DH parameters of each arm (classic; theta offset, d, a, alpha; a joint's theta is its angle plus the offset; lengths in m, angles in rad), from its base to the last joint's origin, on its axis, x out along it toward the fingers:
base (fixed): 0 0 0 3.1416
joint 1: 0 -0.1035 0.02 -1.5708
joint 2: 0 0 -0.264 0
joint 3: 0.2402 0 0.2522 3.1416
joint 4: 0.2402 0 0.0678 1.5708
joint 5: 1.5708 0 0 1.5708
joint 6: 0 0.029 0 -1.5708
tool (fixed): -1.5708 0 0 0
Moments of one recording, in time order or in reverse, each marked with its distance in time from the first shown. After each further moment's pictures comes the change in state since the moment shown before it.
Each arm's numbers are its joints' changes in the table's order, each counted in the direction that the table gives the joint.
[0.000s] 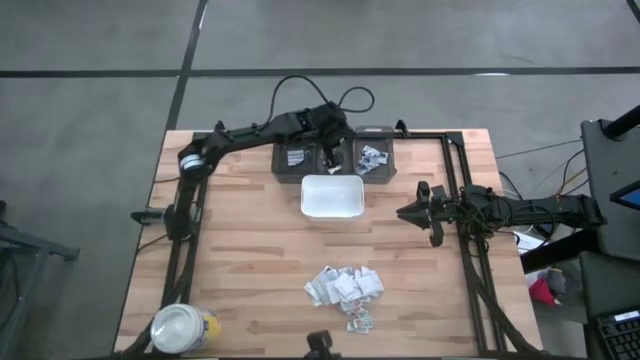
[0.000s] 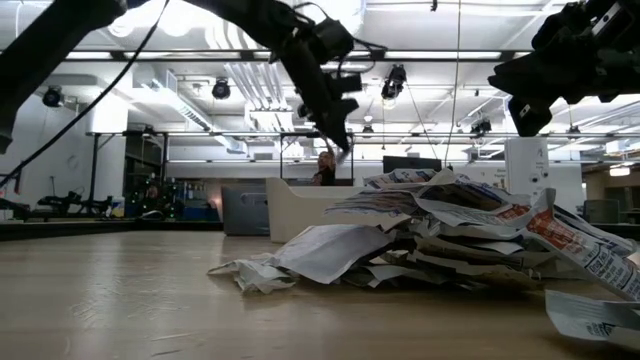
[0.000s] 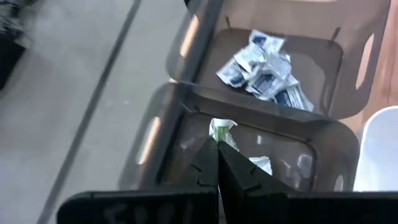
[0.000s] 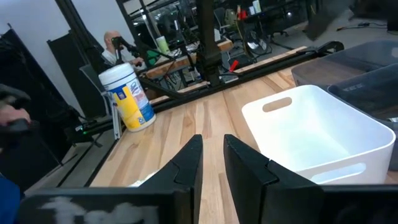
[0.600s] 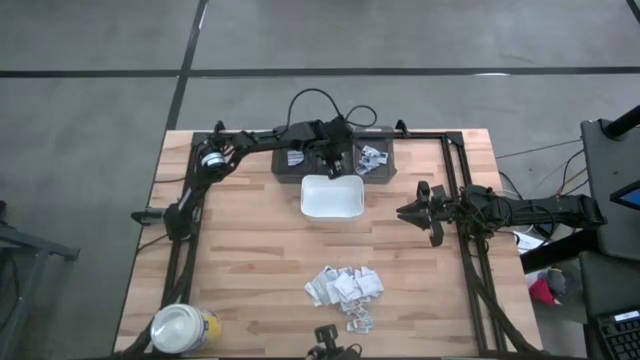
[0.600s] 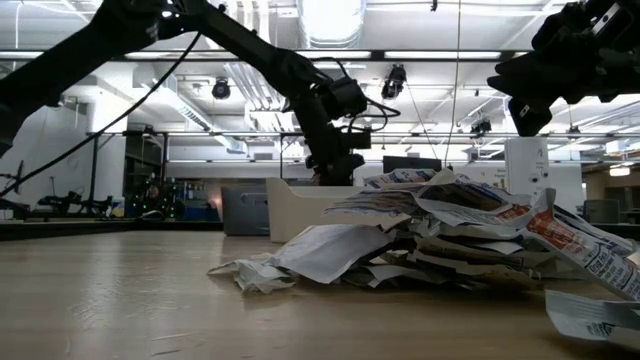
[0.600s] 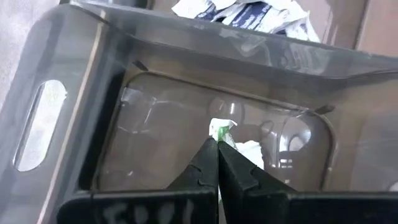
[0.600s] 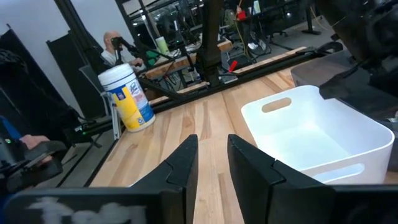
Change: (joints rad) left arm -0.028 -0.193 0.014 -0.008 -0.101 -0.009; right arm 0.000 0.000 0.000 -0.001 -0.003 0.000
